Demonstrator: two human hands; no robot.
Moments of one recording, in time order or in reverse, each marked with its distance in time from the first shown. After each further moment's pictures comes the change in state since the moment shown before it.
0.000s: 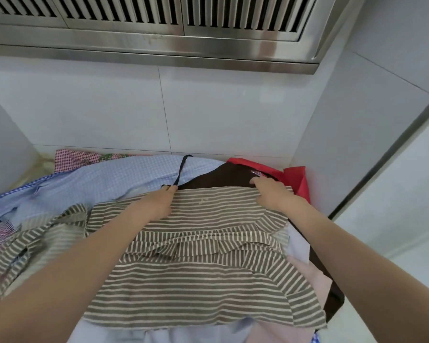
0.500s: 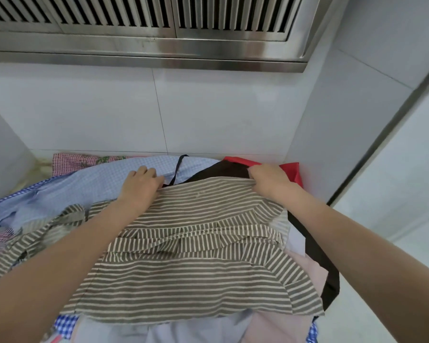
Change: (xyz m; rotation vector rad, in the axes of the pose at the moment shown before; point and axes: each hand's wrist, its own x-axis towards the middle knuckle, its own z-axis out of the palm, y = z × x) left_hand -0.017 -0.017 -0.018 0.434 0.444 0.036; right_hand -0.021 -0.014 -0.029 -0.196 0.193 -0.021
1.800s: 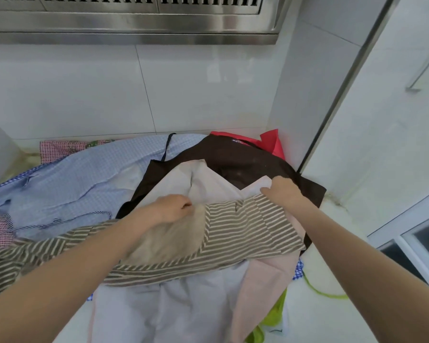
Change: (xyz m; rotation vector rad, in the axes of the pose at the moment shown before) left_hand -0.068 0.069 0.024 -0.566 -0.456 0.283; right_hand -0.112 -0.002 0.064 0.487 -0.088 0.533
